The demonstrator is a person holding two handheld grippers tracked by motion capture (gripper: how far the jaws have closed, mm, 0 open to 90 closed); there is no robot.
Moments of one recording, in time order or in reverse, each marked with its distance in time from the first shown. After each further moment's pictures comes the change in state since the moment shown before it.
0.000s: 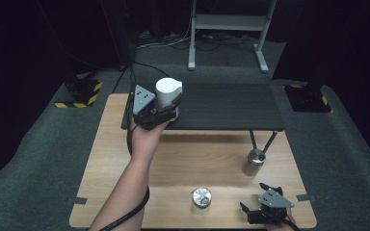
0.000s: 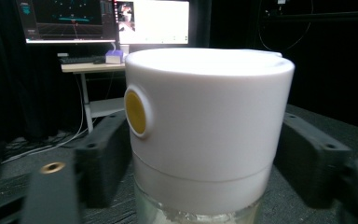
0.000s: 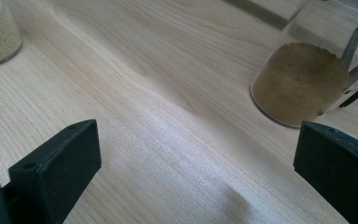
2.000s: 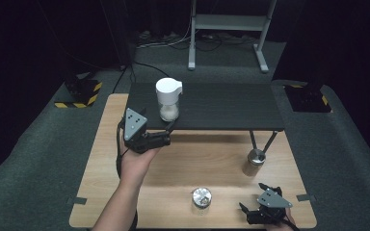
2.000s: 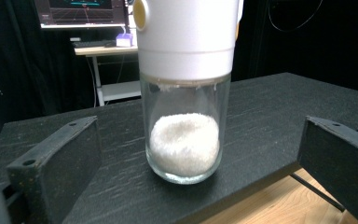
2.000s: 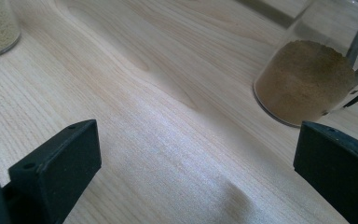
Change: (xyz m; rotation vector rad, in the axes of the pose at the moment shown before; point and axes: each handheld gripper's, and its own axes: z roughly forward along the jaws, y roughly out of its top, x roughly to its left) left arm -0.014 -0.031 -0.058 0.050 0.047 0.028; right arm 0.002 0.001 0.002 0.019 -0.004 -0.023
